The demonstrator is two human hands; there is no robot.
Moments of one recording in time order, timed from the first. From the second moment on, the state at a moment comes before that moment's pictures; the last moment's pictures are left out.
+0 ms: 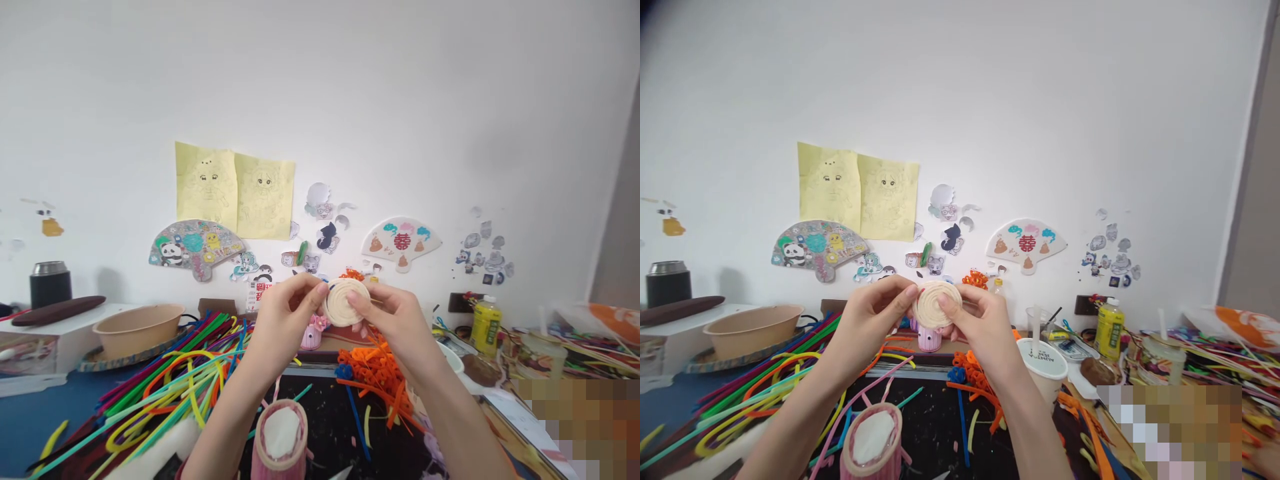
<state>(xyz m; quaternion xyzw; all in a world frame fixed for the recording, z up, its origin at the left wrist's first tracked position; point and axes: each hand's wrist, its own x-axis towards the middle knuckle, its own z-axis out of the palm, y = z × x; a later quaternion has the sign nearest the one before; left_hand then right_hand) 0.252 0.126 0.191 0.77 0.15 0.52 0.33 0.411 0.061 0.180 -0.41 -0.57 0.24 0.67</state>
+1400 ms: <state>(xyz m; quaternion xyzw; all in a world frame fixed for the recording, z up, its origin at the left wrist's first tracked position) 0.270 0.114 0.183 0.77 0.17 0.56 0.24 0.393 0.071 0.171 -0.41 -0.52 0.12 0.74</state>
